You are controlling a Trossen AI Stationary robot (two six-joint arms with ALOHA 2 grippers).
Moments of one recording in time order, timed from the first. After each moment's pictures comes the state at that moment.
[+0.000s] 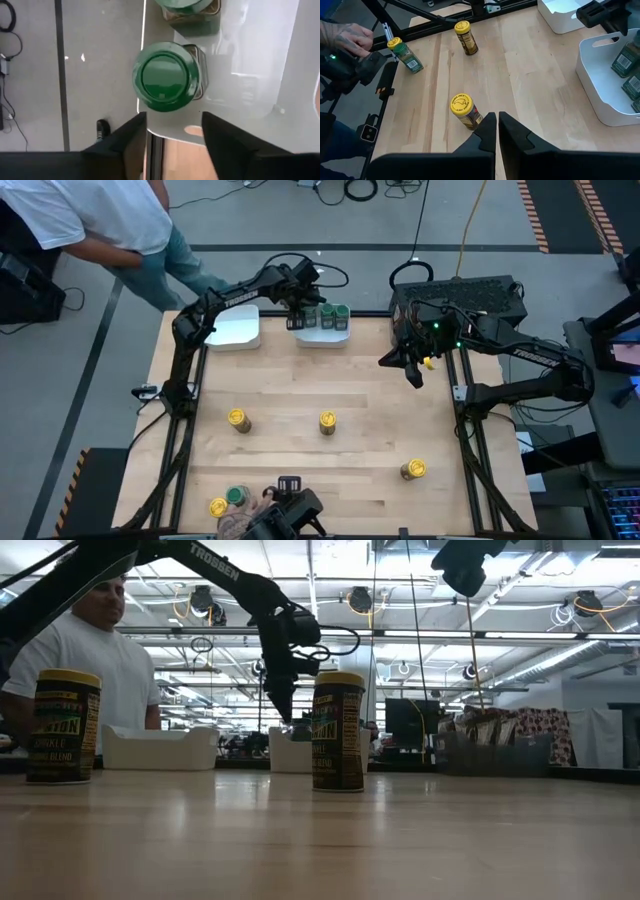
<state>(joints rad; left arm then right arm) 0.67 2.10 1.87 -0.95 -0.12 0.69 -0.32 1.07 1.17 -0.73 -0.37 0.08</state>
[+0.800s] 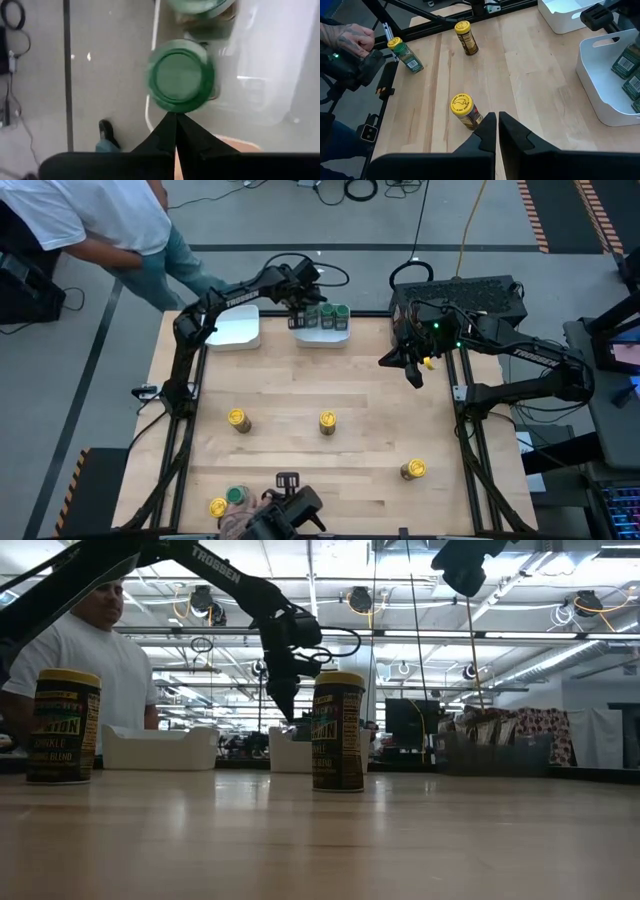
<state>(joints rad) 0.68 2.12 1.87 -0.92 -0.14 0.68 -0.32 1.07 1.17 -0.73 -0.37 0.08</state>
